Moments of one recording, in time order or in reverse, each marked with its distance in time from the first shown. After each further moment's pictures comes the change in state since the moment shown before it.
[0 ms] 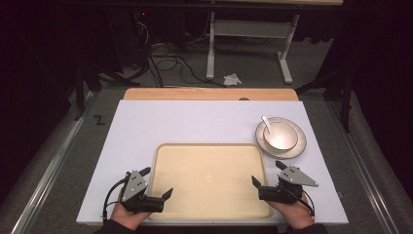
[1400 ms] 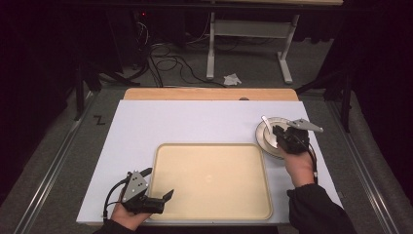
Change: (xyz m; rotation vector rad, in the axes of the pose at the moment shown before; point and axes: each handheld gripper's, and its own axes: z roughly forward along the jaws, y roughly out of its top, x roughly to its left) left arm -0.002 0.001 -0.001 -0.002 -0.025 0.009; right arm -0.086 0.082 0.062 0.101 -0.202 0.140
